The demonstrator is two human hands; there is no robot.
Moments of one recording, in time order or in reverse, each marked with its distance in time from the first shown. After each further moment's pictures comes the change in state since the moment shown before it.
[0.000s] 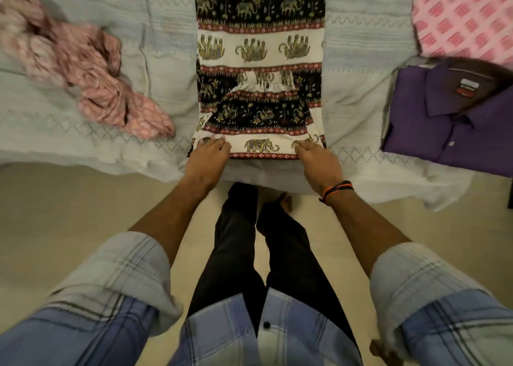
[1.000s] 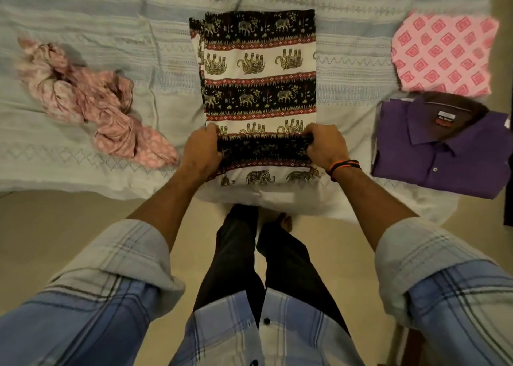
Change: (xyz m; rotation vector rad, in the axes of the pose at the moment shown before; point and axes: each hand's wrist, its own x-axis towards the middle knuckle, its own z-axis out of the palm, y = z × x) left_hand 0.045 -0.028 -0.071 -0.441 0.263 -0.236; right_hand 0.068 0.029 -0.080 0.305 0.072 0.239
